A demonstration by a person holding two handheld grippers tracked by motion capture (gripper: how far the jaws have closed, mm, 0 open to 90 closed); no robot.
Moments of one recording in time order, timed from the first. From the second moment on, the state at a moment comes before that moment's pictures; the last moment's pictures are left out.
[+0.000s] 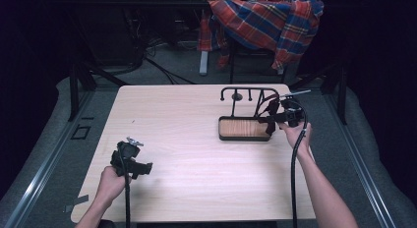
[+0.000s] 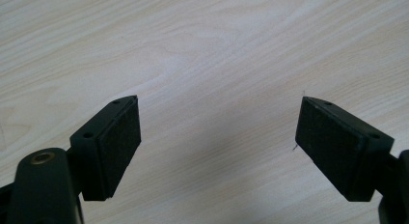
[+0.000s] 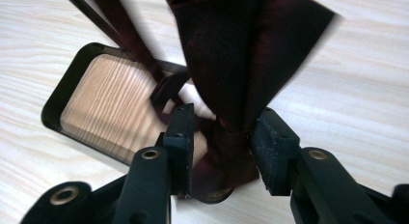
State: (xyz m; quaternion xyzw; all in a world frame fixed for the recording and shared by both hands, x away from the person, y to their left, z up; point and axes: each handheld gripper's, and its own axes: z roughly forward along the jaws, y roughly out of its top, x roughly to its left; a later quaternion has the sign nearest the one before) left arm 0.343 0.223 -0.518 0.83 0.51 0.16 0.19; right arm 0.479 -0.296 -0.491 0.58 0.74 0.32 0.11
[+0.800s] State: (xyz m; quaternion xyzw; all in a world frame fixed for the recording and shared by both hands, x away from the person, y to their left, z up) left arm 0.349 0.209 -0.516 0.83 0.49 0.16 0.20; right arm 0.445 -0.317 -0.456 0.55 0.74 0.36 0.13
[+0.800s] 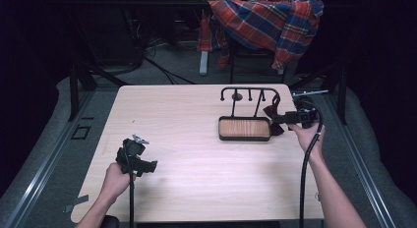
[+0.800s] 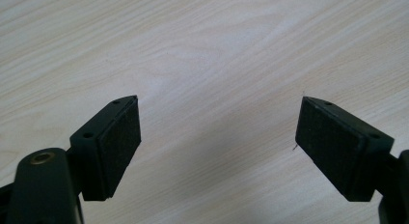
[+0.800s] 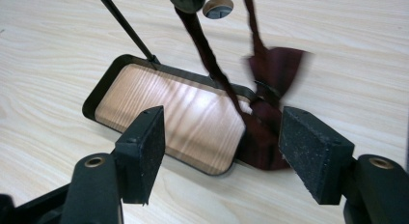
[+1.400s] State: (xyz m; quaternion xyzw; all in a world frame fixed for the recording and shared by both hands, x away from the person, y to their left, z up) left arm 0.348 0.211 -0.515 0.83 0.49 0.16 0.20; right arm 0.413 -0.323 -0.445 0.53 0.78 0.30 0.14
